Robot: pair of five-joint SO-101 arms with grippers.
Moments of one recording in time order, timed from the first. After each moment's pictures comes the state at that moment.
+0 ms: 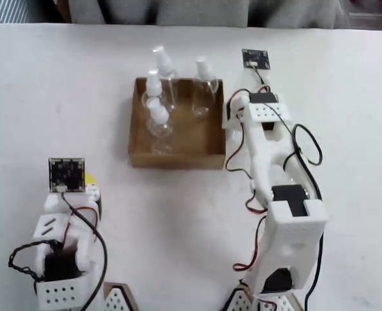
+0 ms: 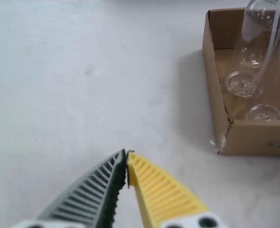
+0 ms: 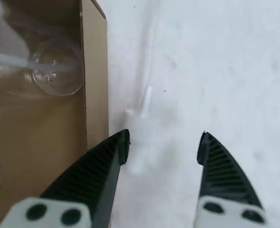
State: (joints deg) left arm -12.7 -103.8 97.1 48.6 -4.4; right arm -7.6 22.8 -2.5 53.4 -5.1
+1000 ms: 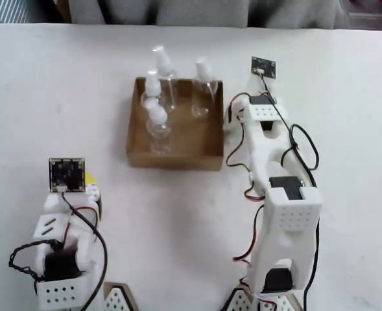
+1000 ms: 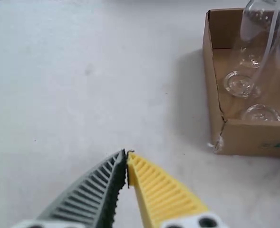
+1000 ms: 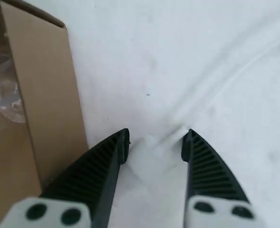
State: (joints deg) left arm -12.7 -103.8 97.1 48.6 -4.4; right arm -7.1 31.7 -6.0 52.8 -12.4
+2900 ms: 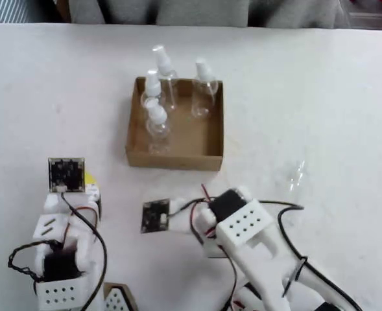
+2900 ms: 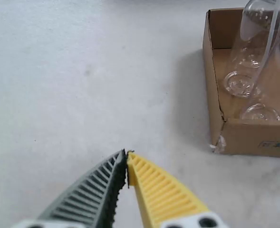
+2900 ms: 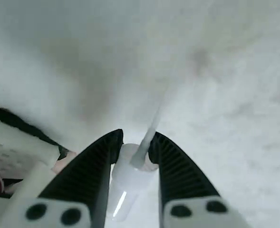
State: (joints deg) left arm -12.7 -103.8 97.1 48.6 -4.4; right arm -39.4 -37.1 57.1 76.0 55.7
